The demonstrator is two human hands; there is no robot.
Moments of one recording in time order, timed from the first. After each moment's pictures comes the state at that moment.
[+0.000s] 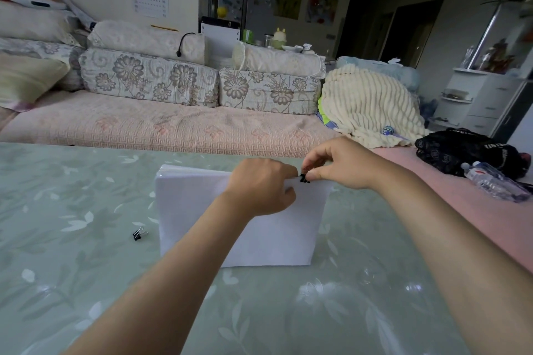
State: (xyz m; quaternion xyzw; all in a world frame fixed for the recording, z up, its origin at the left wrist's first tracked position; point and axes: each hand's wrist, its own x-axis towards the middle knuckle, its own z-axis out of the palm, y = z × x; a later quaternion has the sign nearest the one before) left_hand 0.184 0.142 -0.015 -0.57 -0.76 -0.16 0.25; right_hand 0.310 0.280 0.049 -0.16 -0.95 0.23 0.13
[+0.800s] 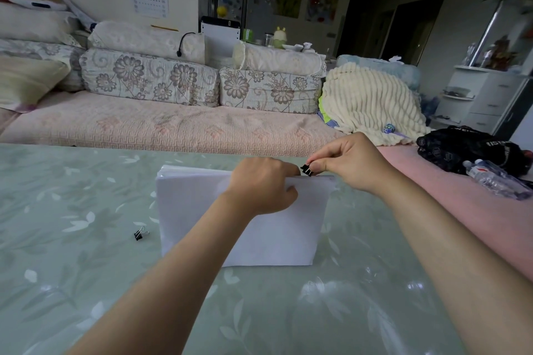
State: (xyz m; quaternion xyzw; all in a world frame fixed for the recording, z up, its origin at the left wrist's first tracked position) left_hand 0.187 0.143 -0.011 -0.56 -0.79 -0.17 0.21; right_hand 0.317 0.281 0.037 -0.16 -0.88 0.36 0.26
